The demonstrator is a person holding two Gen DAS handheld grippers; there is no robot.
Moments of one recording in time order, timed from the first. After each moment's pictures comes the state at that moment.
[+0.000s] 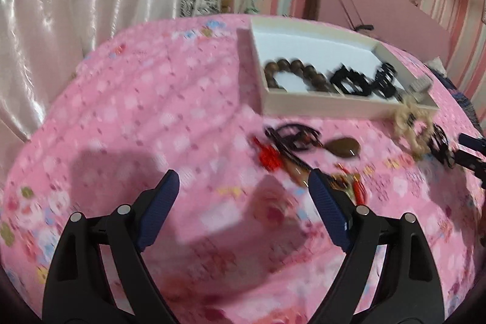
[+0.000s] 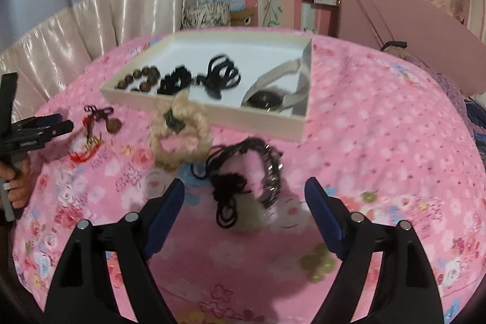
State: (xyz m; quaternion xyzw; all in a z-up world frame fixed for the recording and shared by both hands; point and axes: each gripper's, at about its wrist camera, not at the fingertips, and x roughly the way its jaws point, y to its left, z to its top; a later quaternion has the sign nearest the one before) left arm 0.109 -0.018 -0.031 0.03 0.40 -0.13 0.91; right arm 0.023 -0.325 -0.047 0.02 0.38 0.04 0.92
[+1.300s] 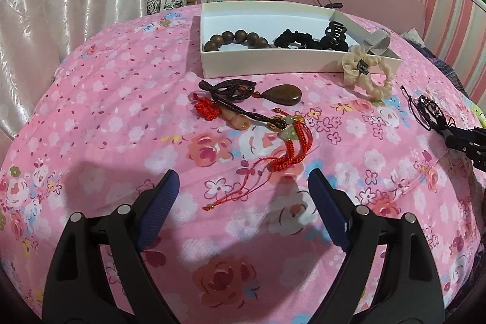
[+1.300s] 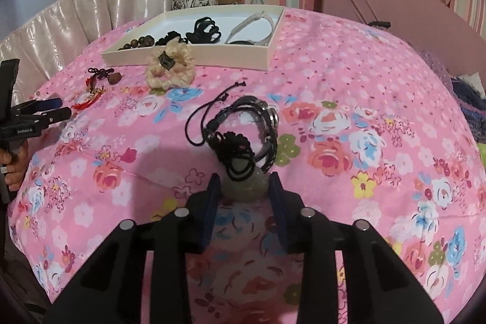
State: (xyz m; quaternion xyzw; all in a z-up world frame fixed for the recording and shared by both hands) left arm 0.061 -0.049 -0.042 0.07 0.40 -0.18 0.89; right arm -0.060 -0.348 -0.066 0.03 0.39 0.02 0.92
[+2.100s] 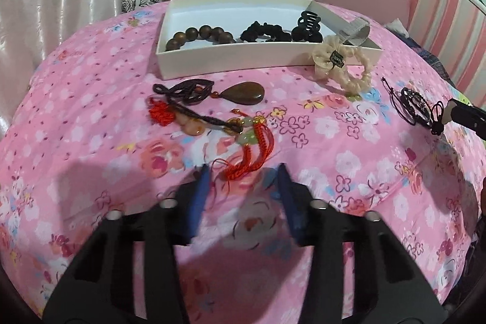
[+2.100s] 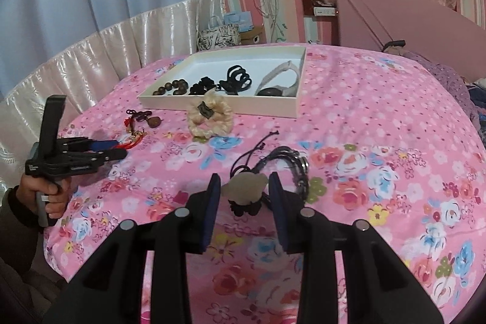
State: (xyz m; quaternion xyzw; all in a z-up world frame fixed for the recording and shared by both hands) left arm 0.066 -0.075 -0.045 0.09 0.42 -0.22 0.88; right arm -0.069 -0.342 -0.032 0.07 0.32 0.08 0.94
